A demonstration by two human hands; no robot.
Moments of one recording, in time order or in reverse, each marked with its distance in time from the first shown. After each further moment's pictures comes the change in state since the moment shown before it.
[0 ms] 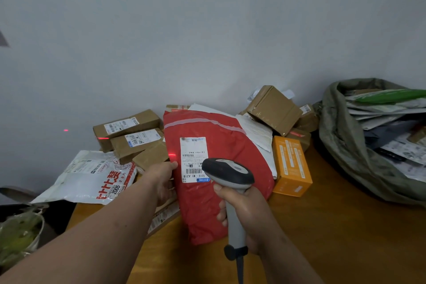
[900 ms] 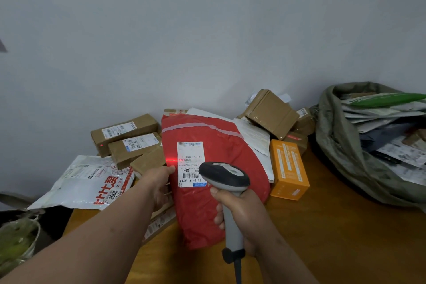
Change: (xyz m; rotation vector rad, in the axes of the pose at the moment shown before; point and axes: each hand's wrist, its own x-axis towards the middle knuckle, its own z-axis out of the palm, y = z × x) left_hand -0.010 0.003 -0.002 0.011 0.008 0.009; right_hand 0.003 -0.002 -0.001 -0.040 0.006 0.016
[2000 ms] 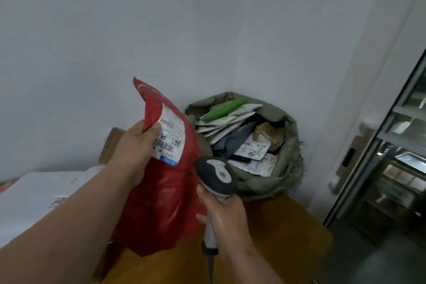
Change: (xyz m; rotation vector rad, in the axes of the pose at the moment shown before) left_hand -0.137 0.018 0.415 0.259 -0.394 0.821; right_hand -0.020 -0.023 -0.347 0.331 0.495 -0.291
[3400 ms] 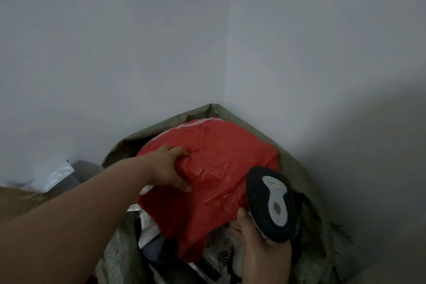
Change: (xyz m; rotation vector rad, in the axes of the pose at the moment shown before) left_hand 0.348 -0.120 0.275 1.317 -0.642 -0.175; right_hand 0.395 -0.039 -0.140 0.497 0.428 0.117
